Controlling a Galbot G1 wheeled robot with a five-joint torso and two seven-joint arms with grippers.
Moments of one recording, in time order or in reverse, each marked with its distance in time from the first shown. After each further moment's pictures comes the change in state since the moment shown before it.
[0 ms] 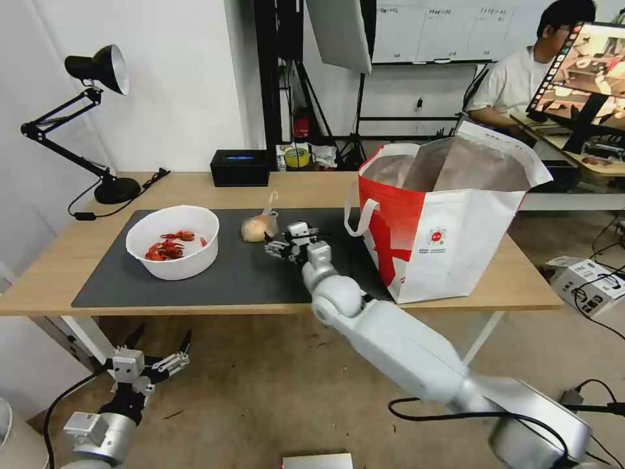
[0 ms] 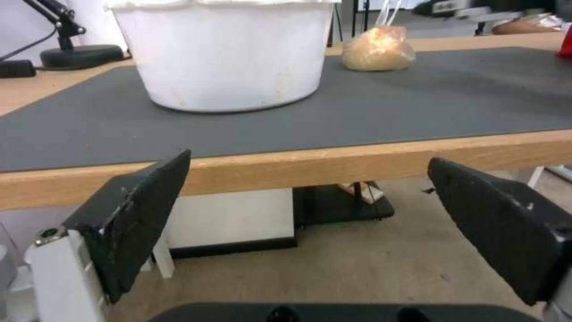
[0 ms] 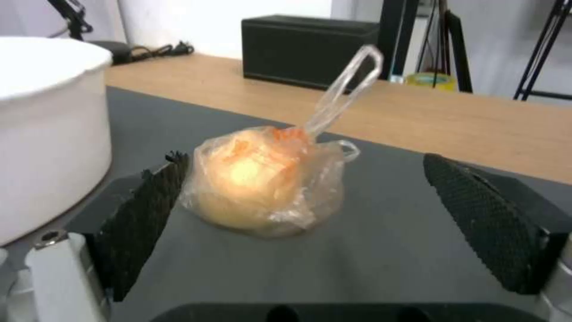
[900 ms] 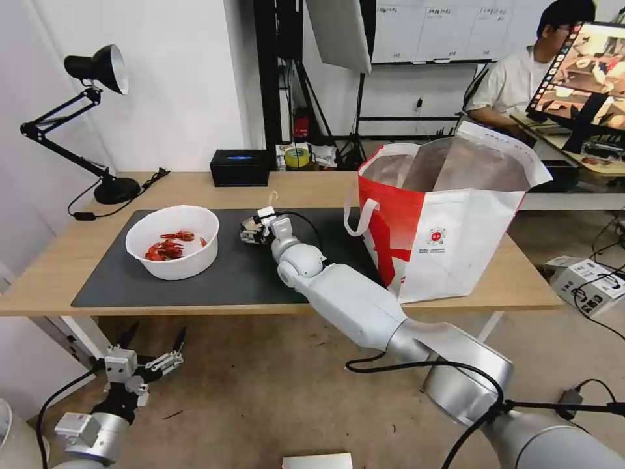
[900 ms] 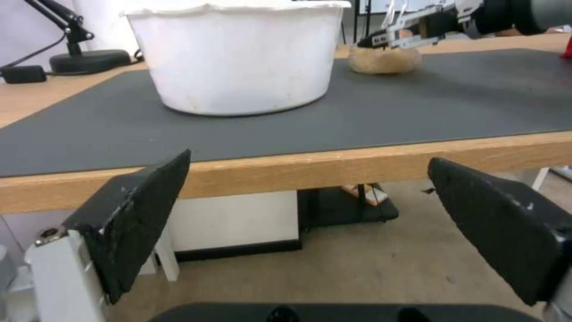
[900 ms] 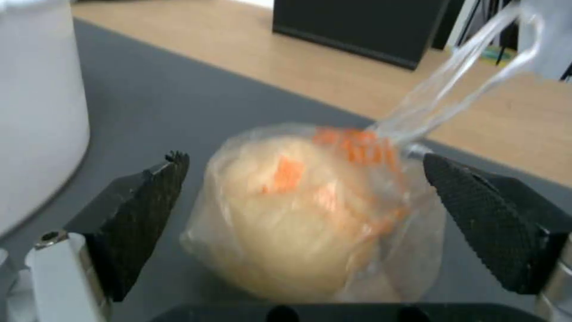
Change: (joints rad) left arm 0.012 0.020 -0.014 0.007 -0.018 -0.024 0.002; right arm 0.187 0.168 -0.065 -0.358 0.036 -0.059 -0.146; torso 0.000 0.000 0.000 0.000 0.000
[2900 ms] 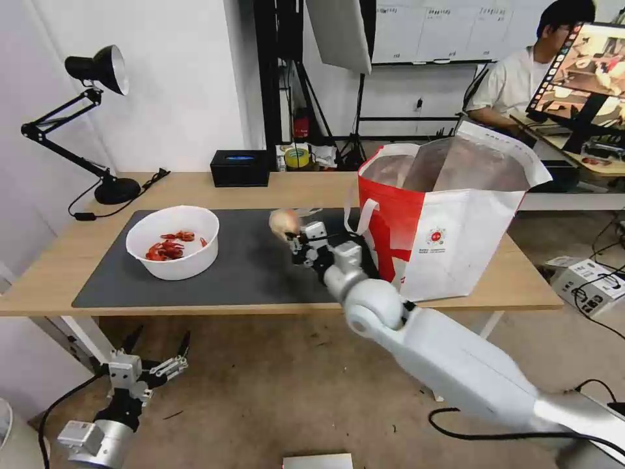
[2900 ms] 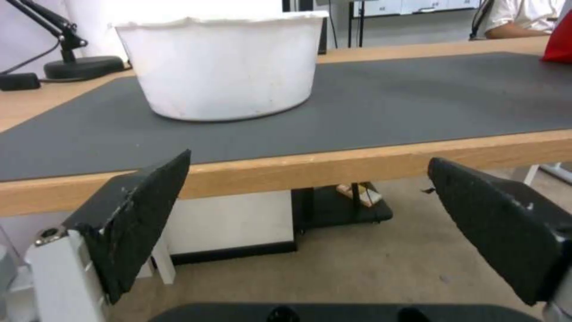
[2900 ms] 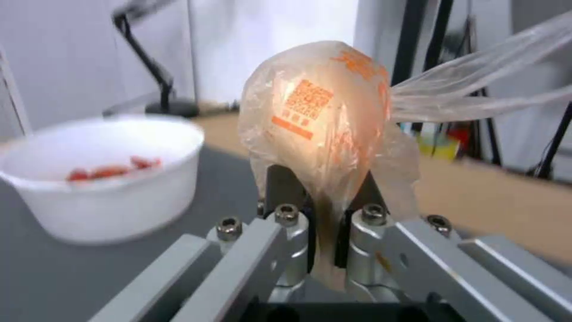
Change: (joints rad) left arm 0.038 -0.026 0.004 -0.040 0.030 -0.012 -0.002; right arm -0.352 -0.584 0.184 0.980 0.031 0.002 0.072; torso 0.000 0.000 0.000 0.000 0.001
